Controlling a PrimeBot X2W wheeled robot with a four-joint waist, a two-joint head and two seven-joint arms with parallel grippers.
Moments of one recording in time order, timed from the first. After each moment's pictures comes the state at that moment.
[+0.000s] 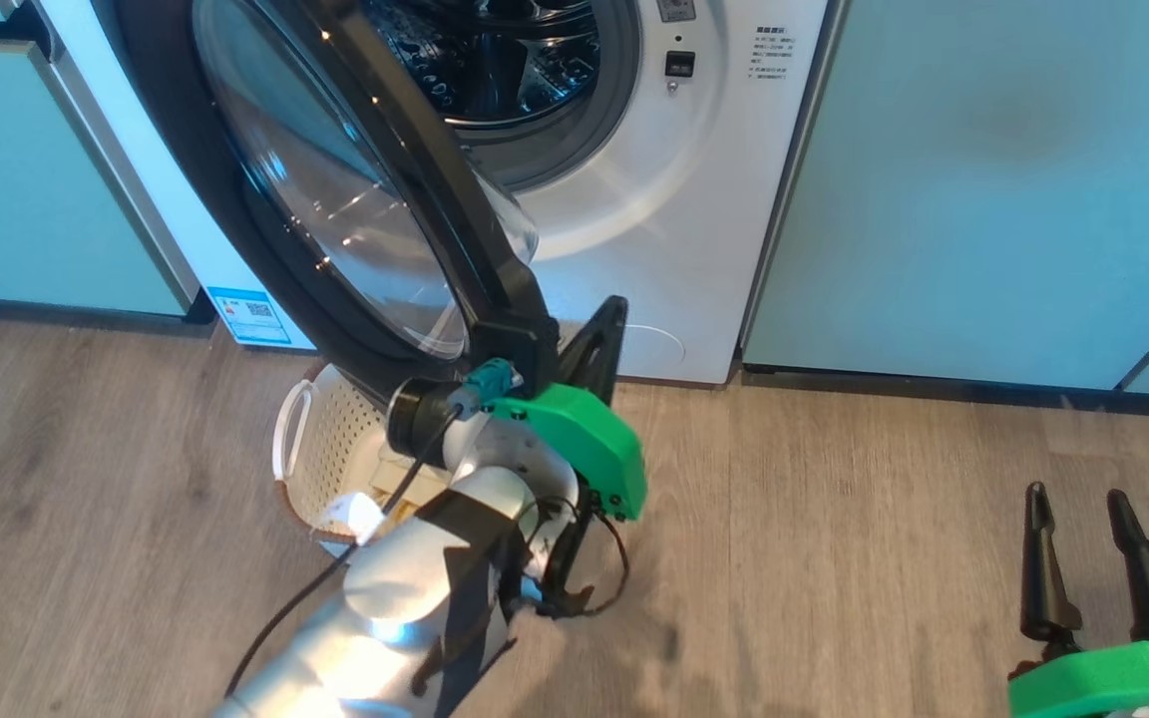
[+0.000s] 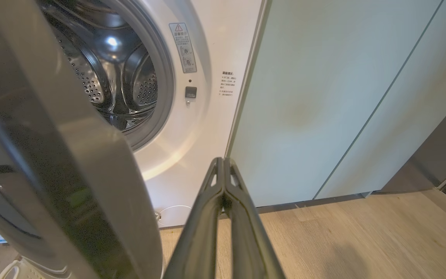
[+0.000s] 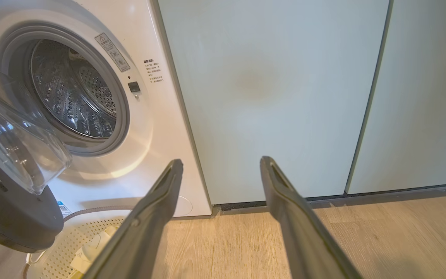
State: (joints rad) left arm -0.65 0.04 -0.75 0.43 -0.63 0.07 -0.10; right arm 0.05 -0.04 -0.02 0.12 0.22 0.13 -0.25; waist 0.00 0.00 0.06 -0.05
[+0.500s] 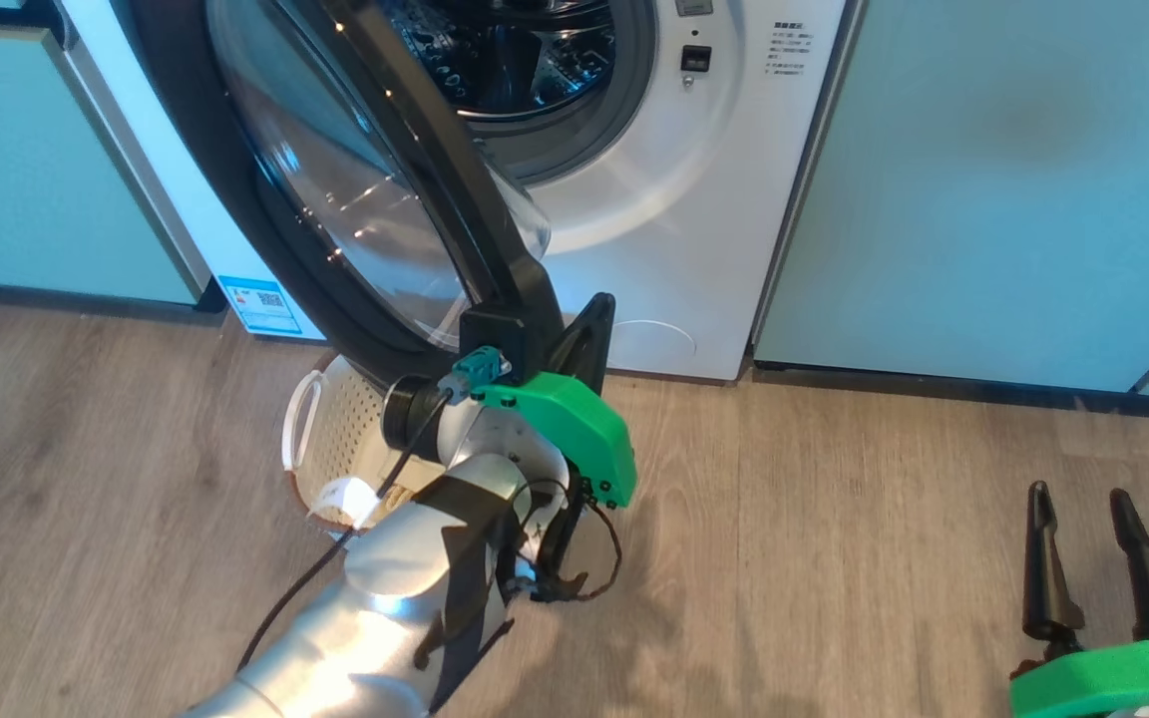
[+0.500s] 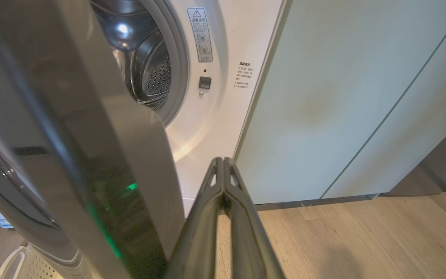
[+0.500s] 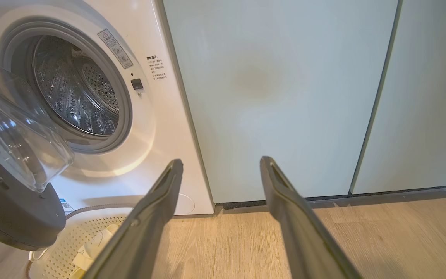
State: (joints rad) left arm -0.69 0.04 -0.76 0.55 -0.71 0.10 -0.14; right arm 0.05 -0.04 -0.03 0.12 0.22 0.13 -0.25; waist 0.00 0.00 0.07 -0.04
